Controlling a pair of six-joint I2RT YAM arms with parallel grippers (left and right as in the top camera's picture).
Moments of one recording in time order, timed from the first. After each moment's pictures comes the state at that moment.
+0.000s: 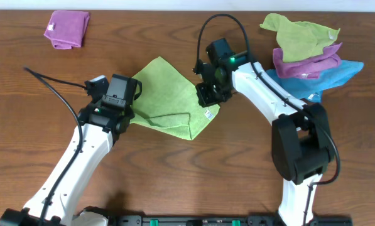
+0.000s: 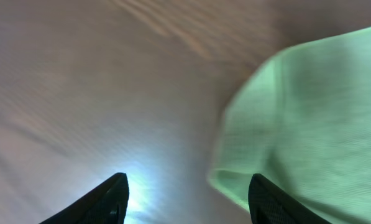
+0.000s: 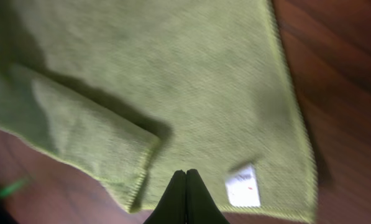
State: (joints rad) left arm -0.28 1.37 0.98 -0.76 -0.41 -0.71; right arm 0.42 2.08 1.59 -0.91 -0.39 0.04
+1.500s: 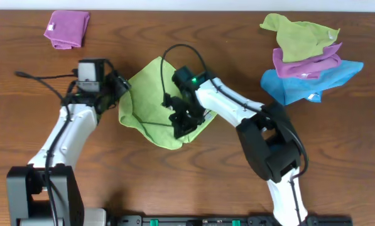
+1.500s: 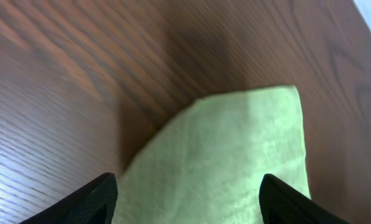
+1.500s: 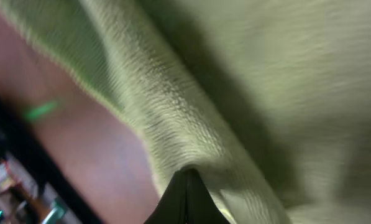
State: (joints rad) left arm 0.01 1.58 0.98 -0.33 0.11 -0.75; right arm 0.65 2.20 1.59 -1.03 -0.55 -0.02
